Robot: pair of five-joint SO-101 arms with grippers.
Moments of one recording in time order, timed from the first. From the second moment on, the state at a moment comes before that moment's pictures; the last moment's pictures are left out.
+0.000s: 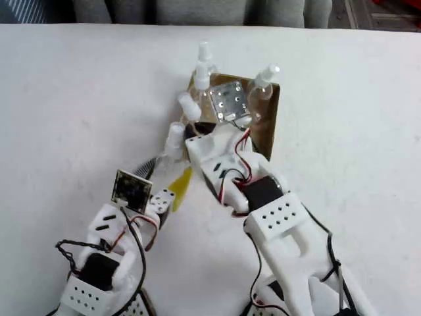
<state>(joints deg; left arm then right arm) 16.8 -103.6 97.1 34.2 0.0 -32.0 -36.8 46.3 29.5 -3.6</state>
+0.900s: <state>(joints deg) 16.8 -103.6 97.1 30.6 0.0 -16.3 -42.3 51.0 44.0 -3.6</state>
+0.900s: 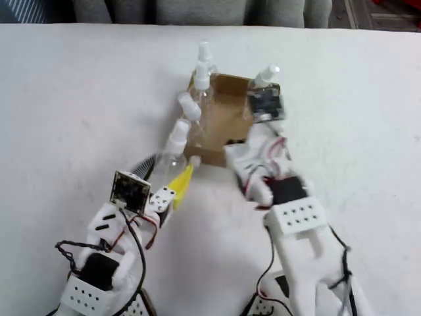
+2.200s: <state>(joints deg) 18.0 -103.6 92.5 13.8 20.3 -28.5 -96.3 73.8 57.2 0.0</state>
